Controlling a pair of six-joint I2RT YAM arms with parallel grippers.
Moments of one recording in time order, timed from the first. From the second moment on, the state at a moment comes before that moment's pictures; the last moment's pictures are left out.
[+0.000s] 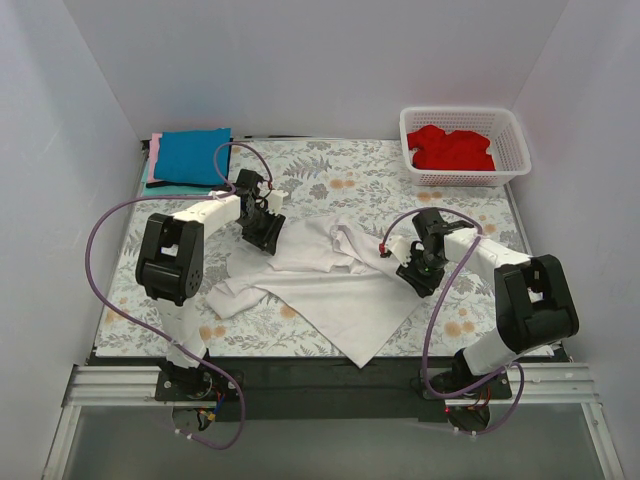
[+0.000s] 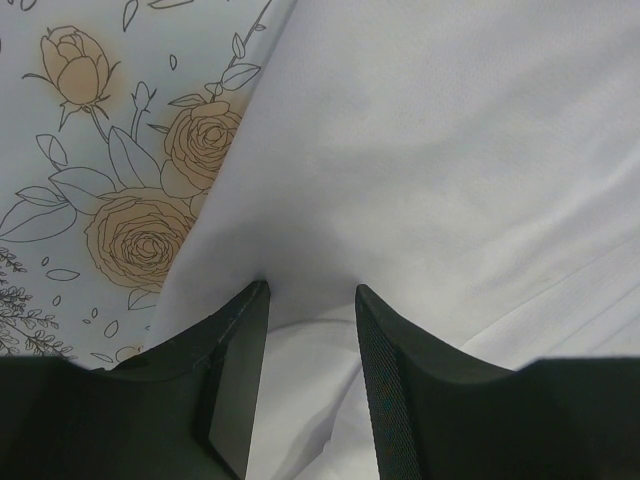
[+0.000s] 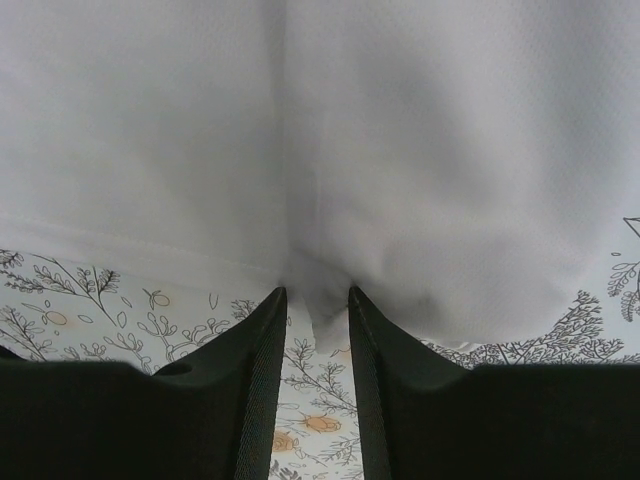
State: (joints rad) left arm -0.28 1.94 1.32 -0.66 0.29 0.25; right arm 0.31 1.53 0.86 -0.78 -0.19 -0.76
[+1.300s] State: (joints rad) left arm -0.60 1.58 1.14 -0.44 0.57 0.51; right arm 0.12 1.62 1.14 -0.85 -0.36 -0.61
